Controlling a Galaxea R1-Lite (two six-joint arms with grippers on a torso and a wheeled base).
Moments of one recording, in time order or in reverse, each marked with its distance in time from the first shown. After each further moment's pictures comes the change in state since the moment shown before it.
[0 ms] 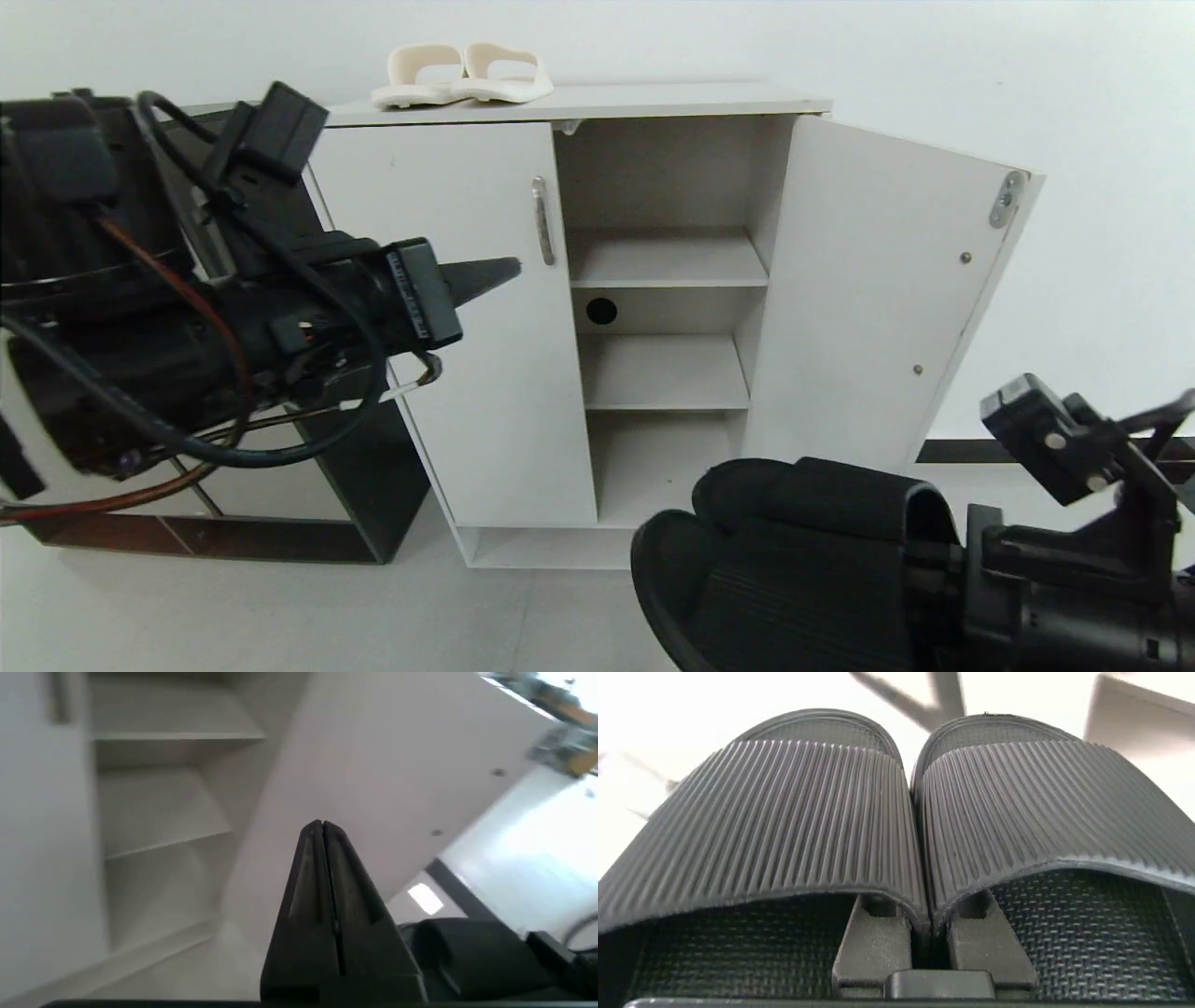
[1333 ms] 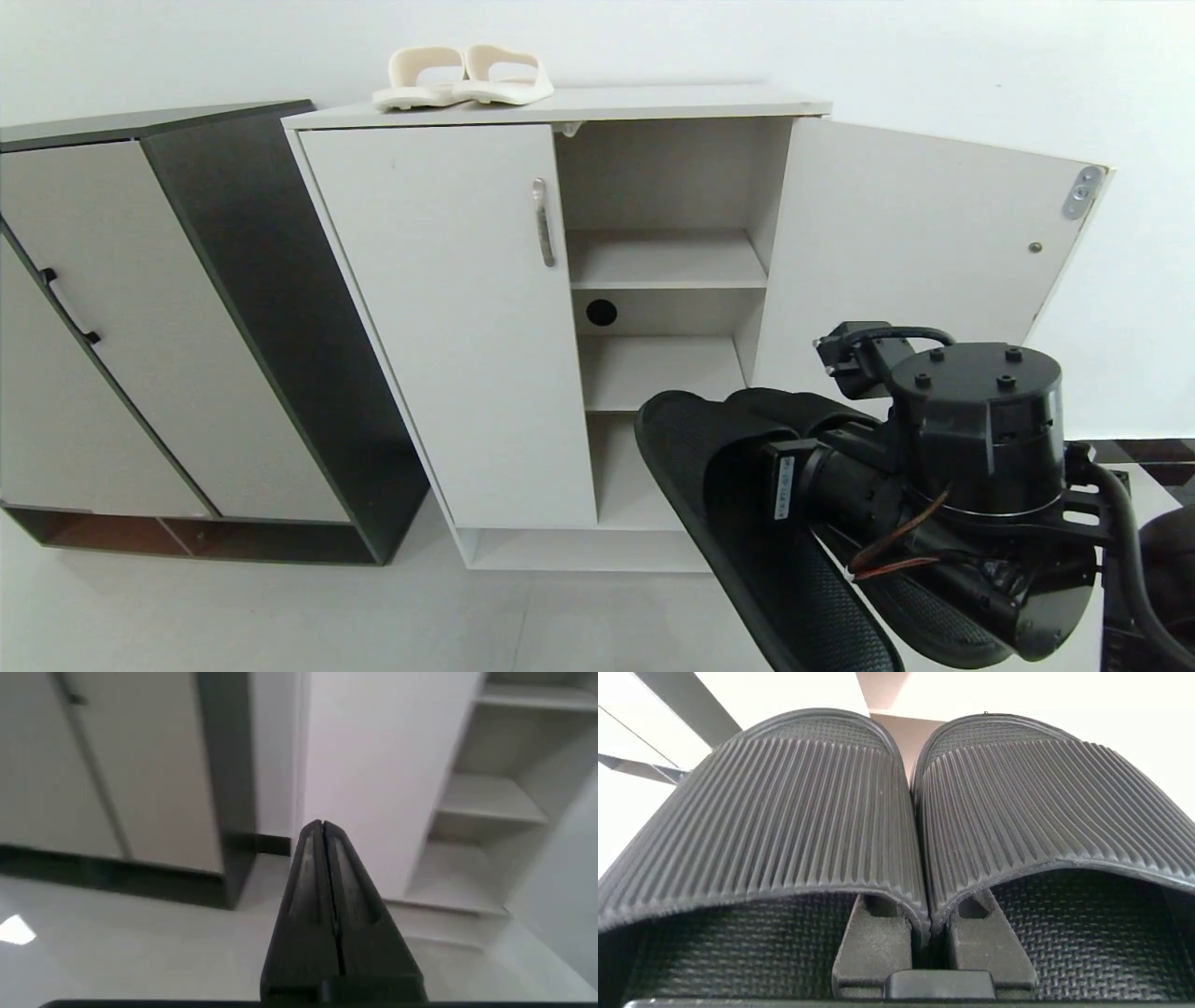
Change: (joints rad) left arm 0.593 -1.268 0.853 0.404 0.161 0.292; right arm -0.016 0.331 -0.252 -0.001 -0.529 0.080
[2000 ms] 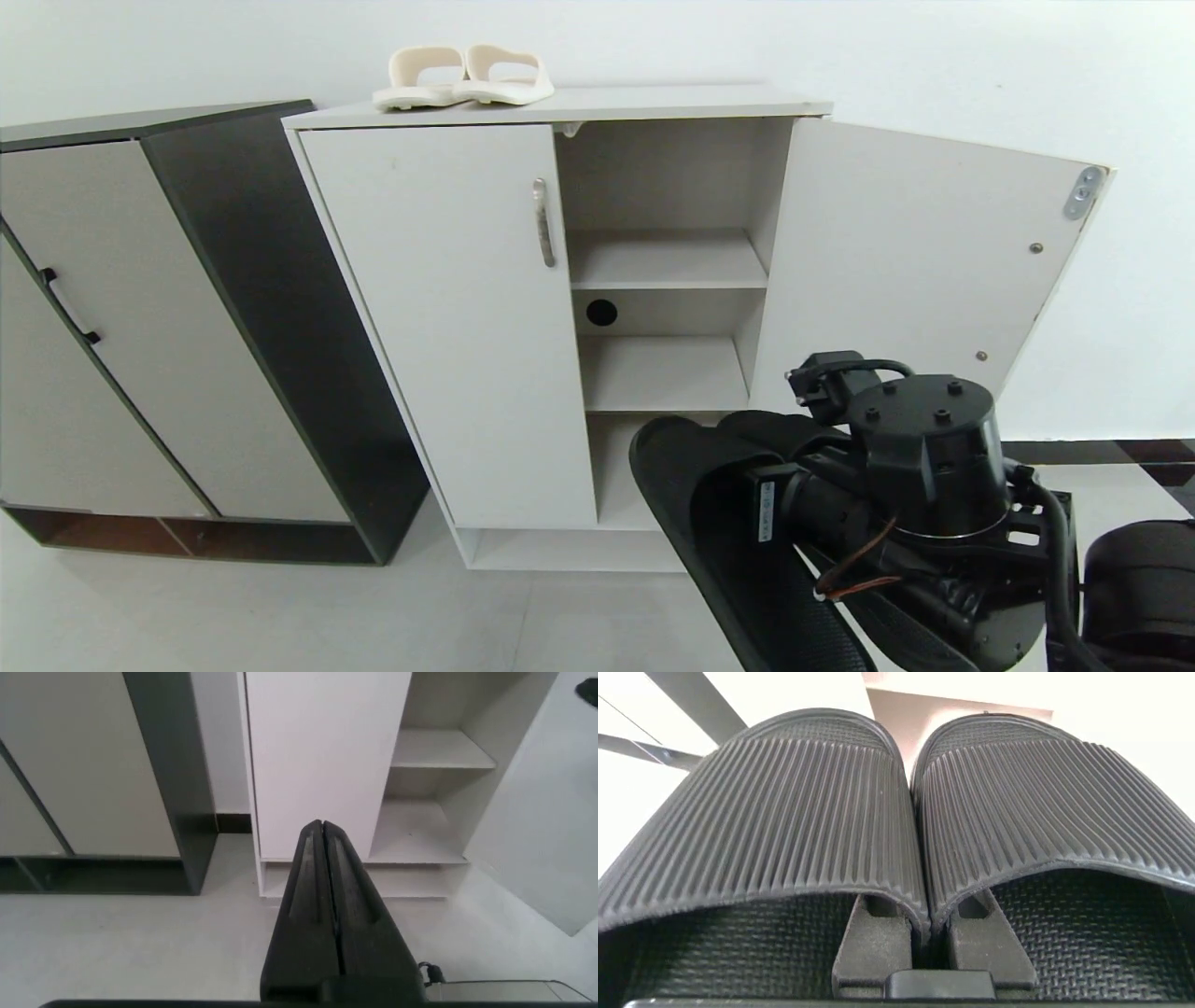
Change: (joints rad) left arm -0.079 -0.091 0.055 0.033 -0.036 0.000; right arm 0.003 0.066 0.020 -0.026 -0.003 0.000
